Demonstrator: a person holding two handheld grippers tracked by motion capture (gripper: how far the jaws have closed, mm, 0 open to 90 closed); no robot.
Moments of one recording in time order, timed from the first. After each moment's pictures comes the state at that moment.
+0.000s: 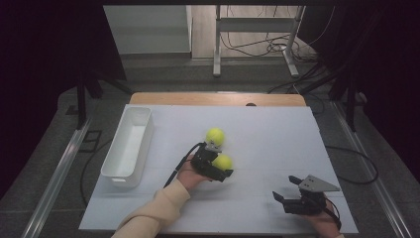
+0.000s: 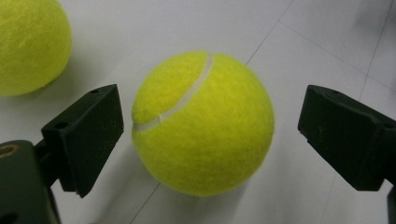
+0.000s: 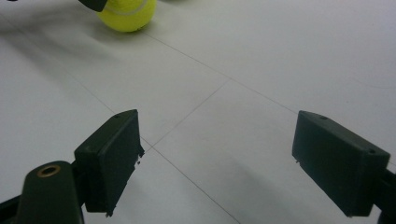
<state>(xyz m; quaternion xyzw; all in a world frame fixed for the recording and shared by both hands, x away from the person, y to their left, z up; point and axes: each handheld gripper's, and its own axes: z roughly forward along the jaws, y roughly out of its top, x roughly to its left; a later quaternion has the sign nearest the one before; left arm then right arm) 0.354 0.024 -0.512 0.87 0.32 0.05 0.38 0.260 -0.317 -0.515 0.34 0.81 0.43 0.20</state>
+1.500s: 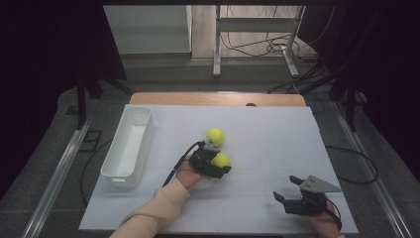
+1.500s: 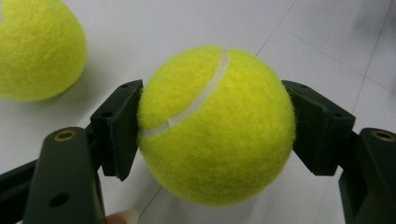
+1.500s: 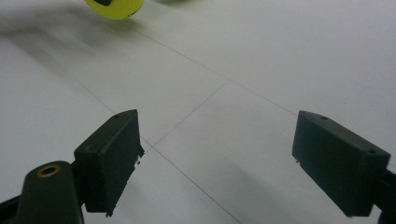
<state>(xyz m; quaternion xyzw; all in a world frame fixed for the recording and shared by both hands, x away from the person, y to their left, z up) 0.349 0.031 -0.501 0.86 0.31 0.06 0.39 0.259 -0.318 -0.514 0.34 0.81 0.44 0.20</state>
